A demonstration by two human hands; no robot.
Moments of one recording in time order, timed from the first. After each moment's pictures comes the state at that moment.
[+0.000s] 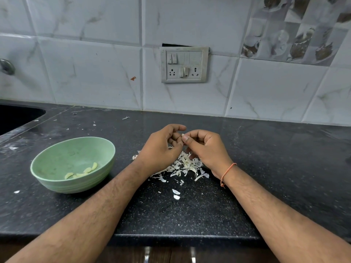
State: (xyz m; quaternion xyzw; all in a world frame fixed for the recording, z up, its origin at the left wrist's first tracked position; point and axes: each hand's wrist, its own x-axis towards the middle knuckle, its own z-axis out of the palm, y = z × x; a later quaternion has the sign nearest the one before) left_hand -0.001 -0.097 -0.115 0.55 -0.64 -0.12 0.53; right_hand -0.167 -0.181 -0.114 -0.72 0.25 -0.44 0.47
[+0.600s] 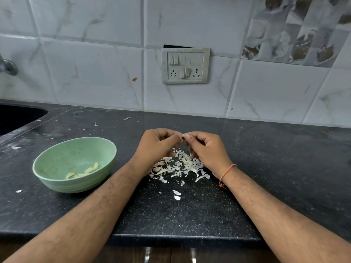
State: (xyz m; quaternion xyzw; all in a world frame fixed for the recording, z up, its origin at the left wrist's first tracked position) left_hand 0.002 -0.098 -0.109 0.54 -0.47 -0.31 0.63; right_hand -0.164 -0.190 -0.122 -0.74 0.26 -0.46 0.42
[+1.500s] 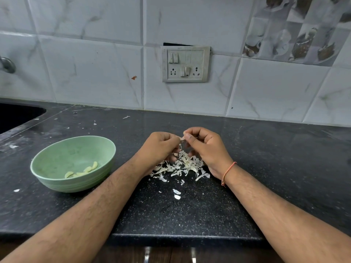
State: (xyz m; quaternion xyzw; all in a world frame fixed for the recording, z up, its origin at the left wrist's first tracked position) left_hand 0.004 -0.106 -0.115 0.57 -0.48 -0.37 0.56; right_hand -0.163 -0.186 -0.119 -0.68 0.22 -0.44 0.54
